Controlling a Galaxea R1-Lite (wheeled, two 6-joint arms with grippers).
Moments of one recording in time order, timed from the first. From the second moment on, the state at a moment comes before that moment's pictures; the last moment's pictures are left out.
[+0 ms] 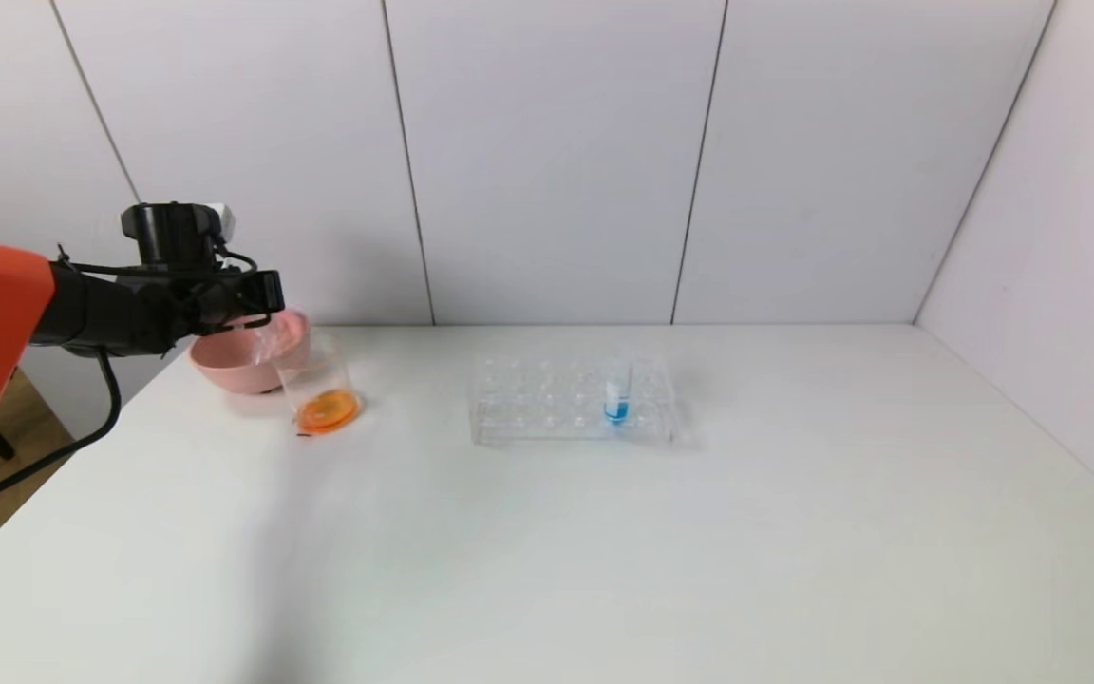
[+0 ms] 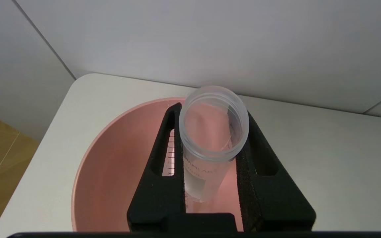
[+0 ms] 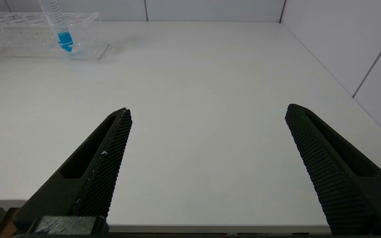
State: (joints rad) left arm 0.11 2.24 -1.60 -0.36 0.04 -0.06; right arm 0.00 0.00 0.00 0.00 0.00 0.00
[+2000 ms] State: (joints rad) left arm 0.06 1.84 -1.41 -0.37 0.00 0.09; right arm 0.00 0.00 0.00 0.00 0.00 0.00
